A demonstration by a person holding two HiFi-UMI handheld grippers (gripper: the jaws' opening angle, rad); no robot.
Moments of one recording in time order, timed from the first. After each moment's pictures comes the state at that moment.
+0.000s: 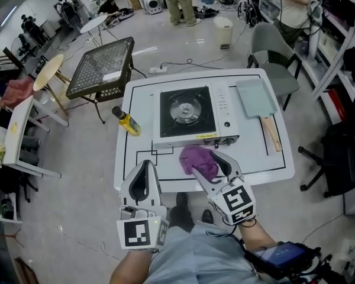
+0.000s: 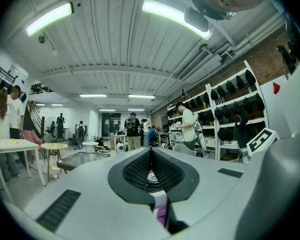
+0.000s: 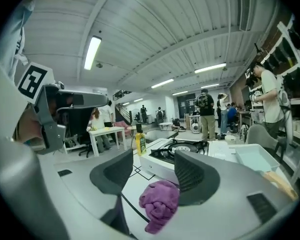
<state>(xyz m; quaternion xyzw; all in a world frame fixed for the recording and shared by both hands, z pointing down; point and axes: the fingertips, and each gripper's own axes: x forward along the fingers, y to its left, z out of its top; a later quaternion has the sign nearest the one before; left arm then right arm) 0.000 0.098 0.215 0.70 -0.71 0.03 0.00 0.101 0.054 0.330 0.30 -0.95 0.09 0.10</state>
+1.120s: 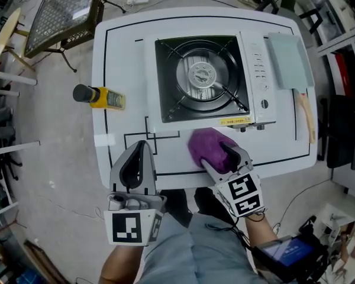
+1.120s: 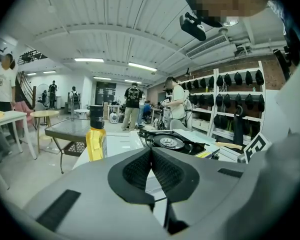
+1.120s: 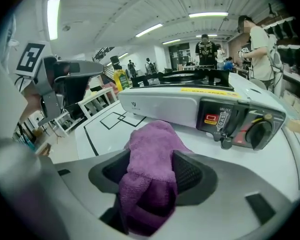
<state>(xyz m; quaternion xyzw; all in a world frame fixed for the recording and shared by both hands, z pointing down) -0.107 -0.022 0.384 0.72 -0.66 0.09 0.16 0.043 0.001 0.536 0.29 -0.86 0.24 0.34</state>
